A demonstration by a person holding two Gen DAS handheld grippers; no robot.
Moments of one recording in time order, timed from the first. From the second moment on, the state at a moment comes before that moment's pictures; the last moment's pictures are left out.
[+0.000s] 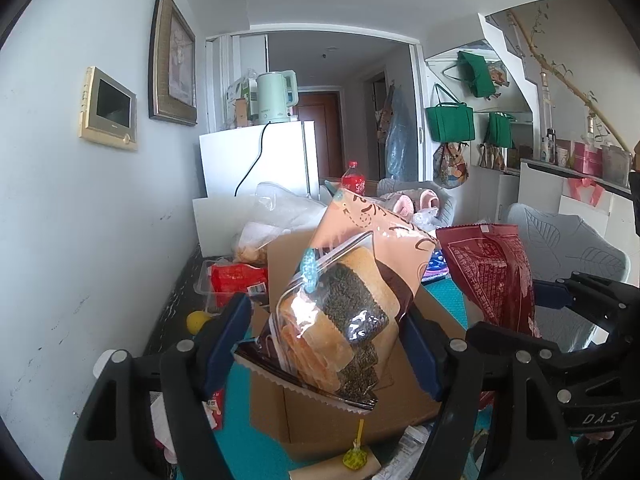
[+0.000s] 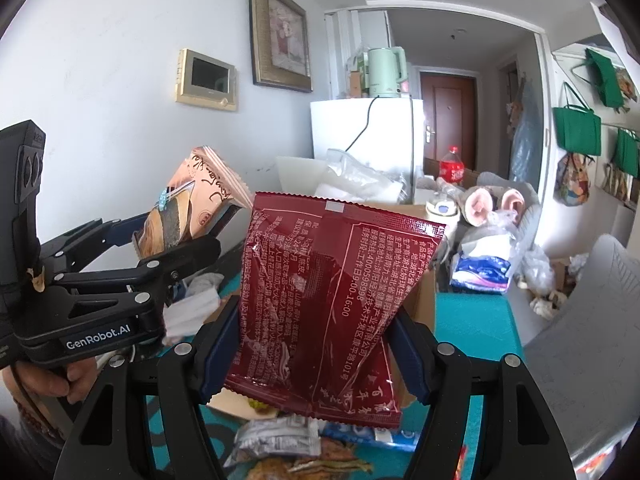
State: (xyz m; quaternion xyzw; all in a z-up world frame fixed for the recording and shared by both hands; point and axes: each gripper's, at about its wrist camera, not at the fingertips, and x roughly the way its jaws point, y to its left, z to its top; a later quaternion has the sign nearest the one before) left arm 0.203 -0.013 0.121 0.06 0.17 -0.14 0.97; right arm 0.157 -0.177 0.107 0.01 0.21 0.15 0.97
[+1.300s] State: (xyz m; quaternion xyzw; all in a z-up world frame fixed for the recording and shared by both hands) left arm 0.387 -0.029 0.006 0.08 0.35 -0.08 0.93; right arm 0.340 -0.173 0.013 0.01 0.36 0.11 0.93
